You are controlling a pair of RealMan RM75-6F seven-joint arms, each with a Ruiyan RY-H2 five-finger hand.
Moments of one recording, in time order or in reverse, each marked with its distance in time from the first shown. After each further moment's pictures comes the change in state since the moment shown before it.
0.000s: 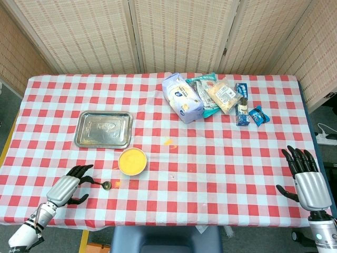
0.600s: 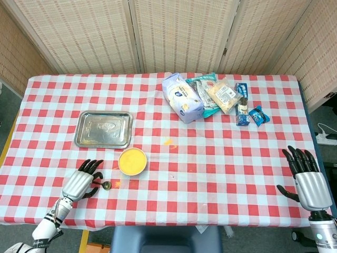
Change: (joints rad) left arm -0.017 -0.236 -0.028 0.204 -0.036 0.055 0.226; right arm -0.001 0.000 0.001 0.000 0.009 -0.004 -0.006
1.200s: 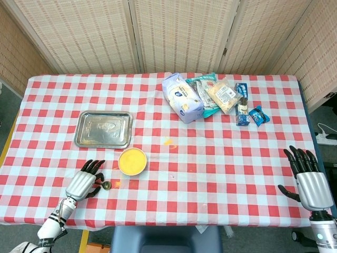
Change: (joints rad) left arm -0.005 -0.067 0.012 0.079 -0.019 0.010 -0.001; right arm -0.003 -0.001 0.001 0.000 0.006 0.001 -0.007
